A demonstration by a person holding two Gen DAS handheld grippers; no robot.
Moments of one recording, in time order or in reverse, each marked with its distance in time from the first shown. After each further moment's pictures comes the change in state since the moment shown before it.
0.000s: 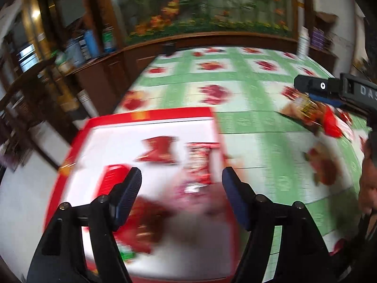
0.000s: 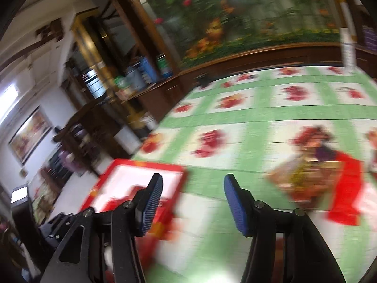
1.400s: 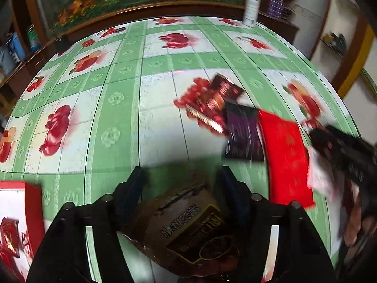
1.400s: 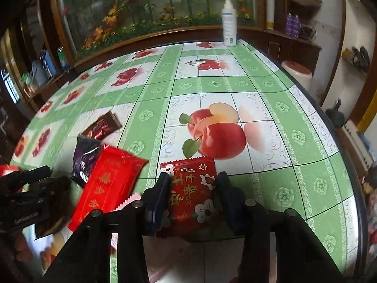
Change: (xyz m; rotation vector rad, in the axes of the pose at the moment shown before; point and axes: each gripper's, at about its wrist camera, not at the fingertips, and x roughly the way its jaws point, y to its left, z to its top) left arm 0.115 -0.174 0.088 0.127 0.169 -0.282; right arm -0.024 -0.212 -0.001 0.072 0.115 -0.543
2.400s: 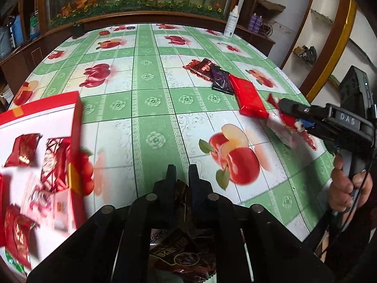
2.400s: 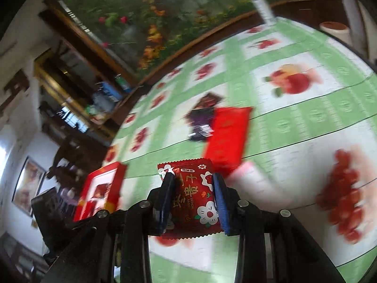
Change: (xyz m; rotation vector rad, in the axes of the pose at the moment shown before) left arm -0.094 0.053 -0.109 -0.053 -0.076 -0.187; right arm -0.072 0.038 -0.057 0.206 -0.005 0.546
